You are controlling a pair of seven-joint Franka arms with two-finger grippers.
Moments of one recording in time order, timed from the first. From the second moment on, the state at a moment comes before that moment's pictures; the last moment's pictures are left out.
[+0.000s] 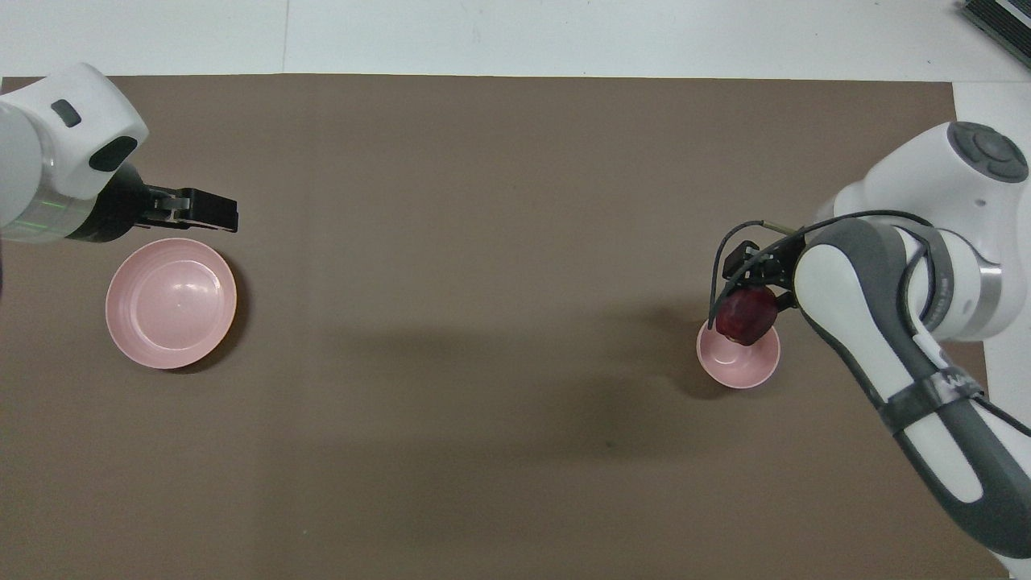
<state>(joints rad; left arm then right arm) 0.05 0.05 -0.22 -1.61 -0.05 1.78 -0.05 -0.03 0.15 0.06 -1.97 0.14 1.89 0.31</state>
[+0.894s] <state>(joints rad) -0.12 0.01 0.02 -1.51 -0.03 1.50 0.00 -0.01 0.13 0.07 -2.09 0.10 2.13 0.30</state>
